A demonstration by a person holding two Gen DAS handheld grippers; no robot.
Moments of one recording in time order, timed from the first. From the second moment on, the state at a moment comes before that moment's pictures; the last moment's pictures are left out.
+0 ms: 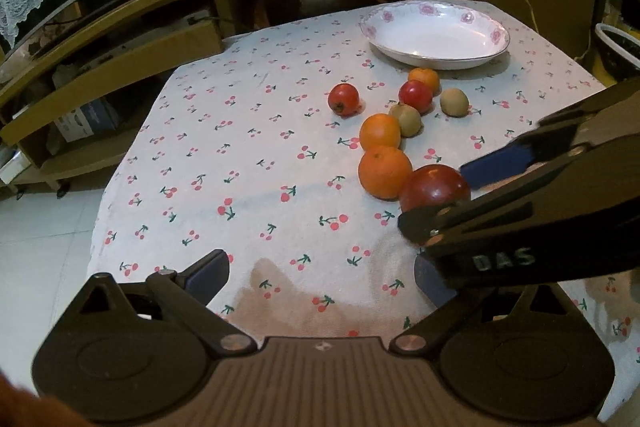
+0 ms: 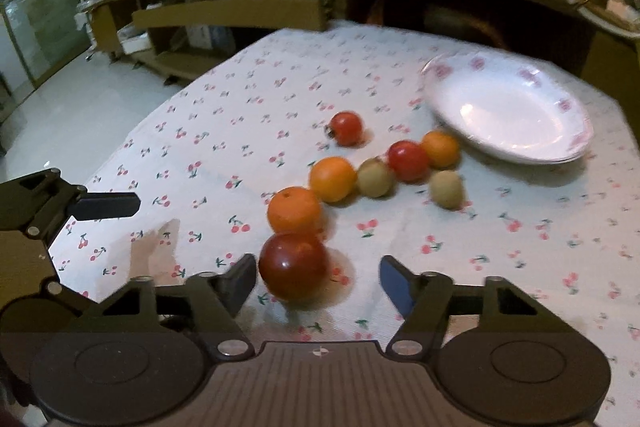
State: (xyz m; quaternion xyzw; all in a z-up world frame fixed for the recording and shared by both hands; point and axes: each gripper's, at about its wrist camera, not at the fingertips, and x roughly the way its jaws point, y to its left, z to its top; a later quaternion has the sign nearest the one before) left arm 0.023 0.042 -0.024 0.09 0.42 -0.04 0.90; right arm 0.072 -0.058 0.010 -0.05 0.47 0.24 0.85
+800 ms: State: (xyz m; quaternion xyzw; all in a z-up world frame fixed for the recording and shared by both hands) left arm 0.074 0.007 -0.026 0.10 0.42 -0.07 0.90; right arm 0.078 -0.132 0.035 0.00 0.48 0.17 0.86
